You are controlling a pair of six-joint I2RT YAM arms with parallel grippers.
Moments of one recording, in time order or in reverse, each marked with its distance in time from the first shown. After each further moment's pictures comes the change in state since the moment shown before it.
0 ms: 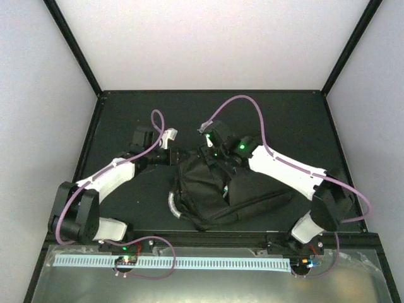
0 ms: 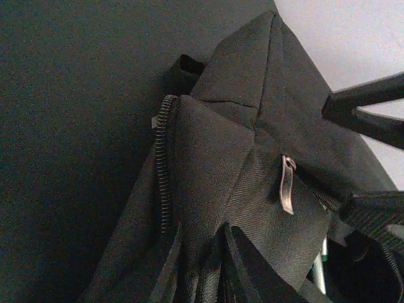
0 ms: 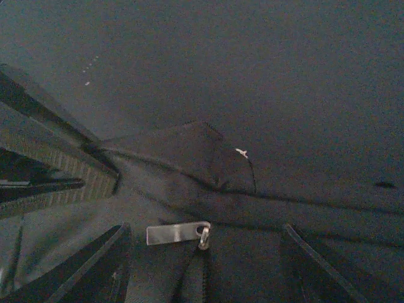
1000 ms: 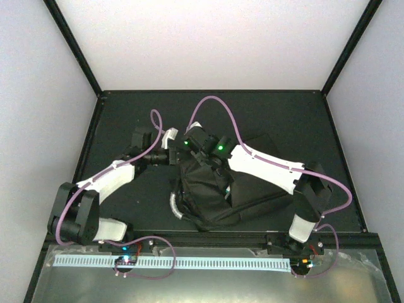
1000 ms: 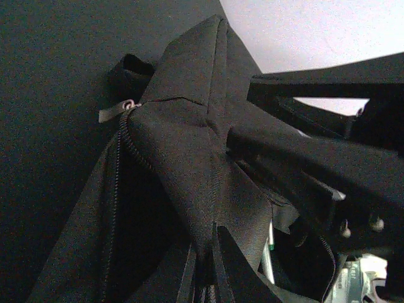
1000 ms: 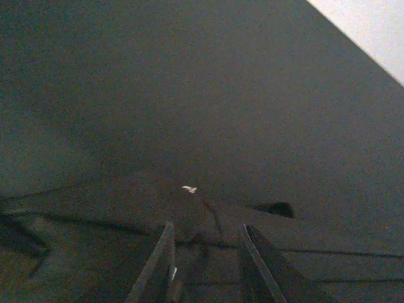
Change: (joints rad) left arm 0.008 0.004 -0.036 0.138 0.166 -0.101; right arm 0.123 0.195 0.217 -0.169 0.401 -0.162
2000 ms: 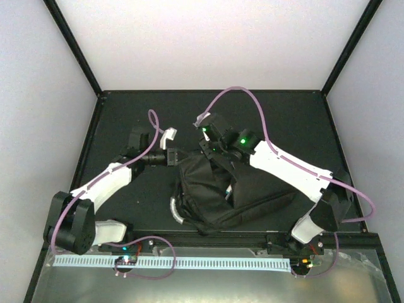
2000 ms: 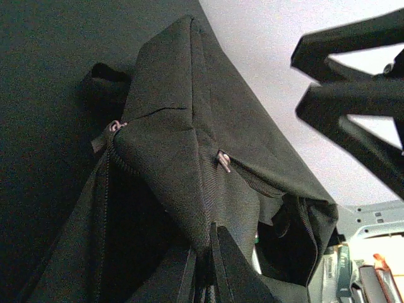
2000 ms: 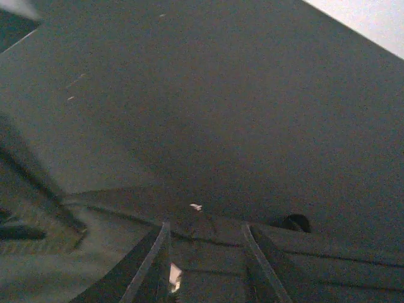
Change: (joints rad) left arm -0.004 -0.074 0.000 -0.042 0.030 0.002; right arm -0.079 -0.157 0.007 -0.017 -0.207 0.016
